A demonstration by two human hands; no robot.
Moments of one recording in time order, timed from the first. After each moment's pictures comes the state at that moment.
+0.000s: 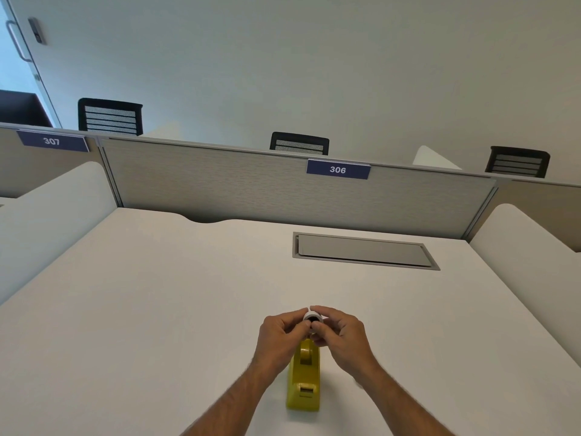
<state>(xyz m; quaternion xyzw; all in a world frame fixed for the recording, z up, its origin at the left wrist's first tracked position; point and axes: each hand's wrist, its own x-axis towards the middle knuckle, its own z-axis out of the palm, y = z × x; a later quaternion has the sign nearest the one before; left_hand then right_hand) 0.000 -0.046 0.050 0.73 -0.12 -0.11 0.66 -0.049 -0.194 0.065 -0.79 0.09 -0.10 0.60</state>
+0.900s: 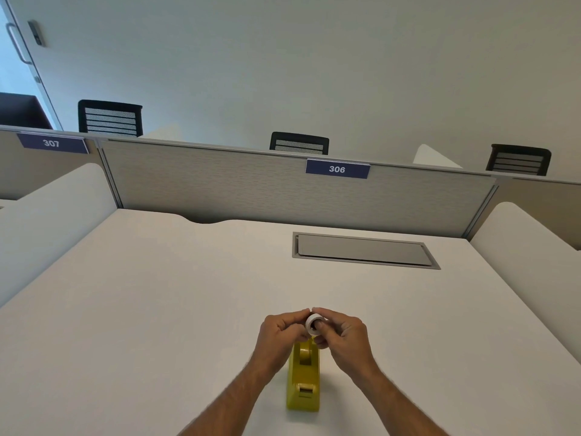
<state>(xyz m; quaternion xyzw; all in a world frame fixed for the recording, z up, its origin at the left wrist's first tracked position) 0.001 -0.042 0.055 0.72 -0.16 -0.14 0.66 -0.052 -0.192 0.065 -0.79 0.10 -0.15 0.59</state>
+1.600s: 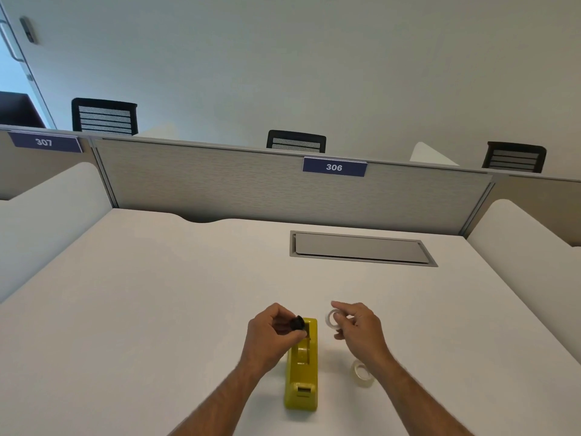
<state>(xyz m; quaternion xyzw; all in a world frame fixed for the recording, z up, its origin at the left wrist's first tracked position) 0.013 -0.032 0.040 0.78 -0.14 -0.07 0.60 -0.042 -0.232 0.056 -0.81 0.21 -0.12 0.53</state>
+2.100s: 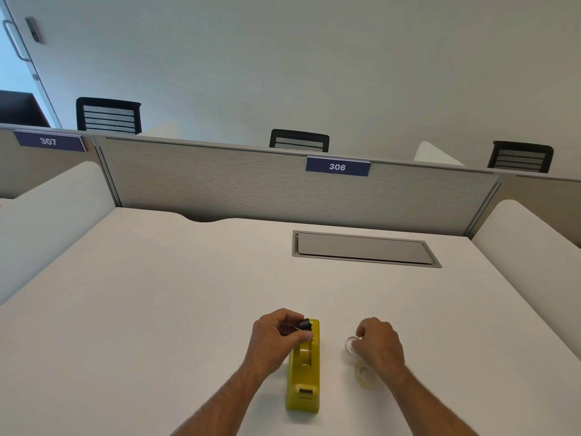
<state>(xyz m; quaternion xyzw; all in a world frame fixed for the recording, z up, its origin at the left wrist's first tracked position) 0.012 -0.036 0.040 0.78 -0.14 -0.10 0.60 -0.044 -0.263 0.038 -0.93 0.31 0.02 0.21</state>
